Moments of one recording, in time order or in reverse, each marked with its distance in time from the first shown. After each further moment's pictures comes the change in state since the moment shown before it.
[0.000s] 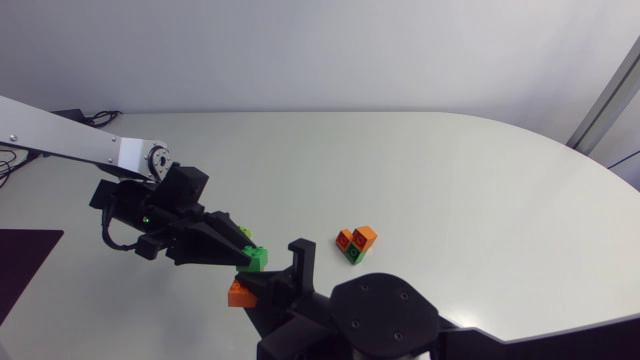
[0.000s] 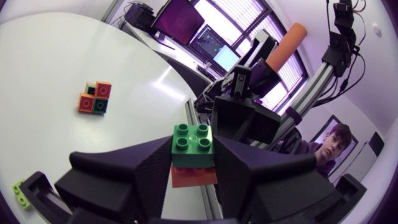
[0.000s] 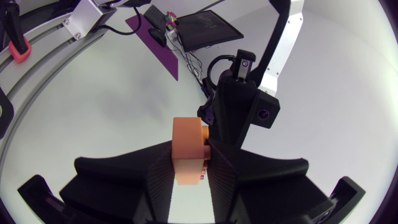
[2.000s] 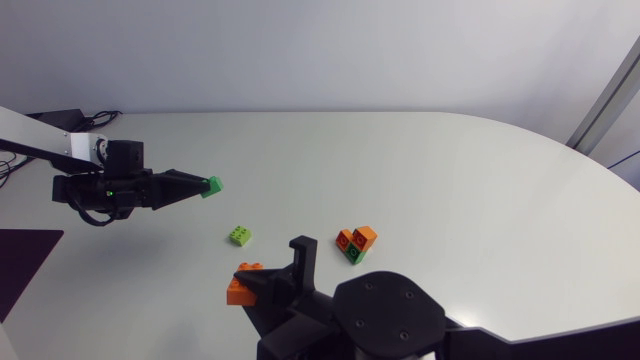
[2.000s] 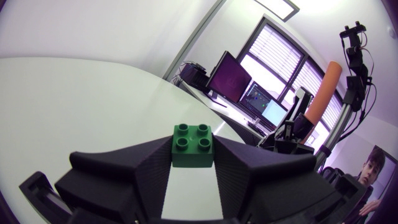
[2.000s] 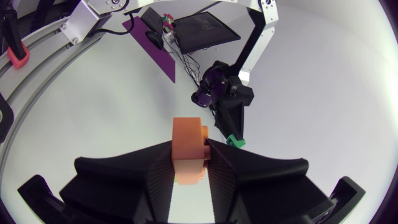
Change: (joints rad) left arm 0.340 0.171 0.188 -0.011 0.212 0.090; right arm 0.005 -0.020 0.000 -0.005 -0.003 0.007
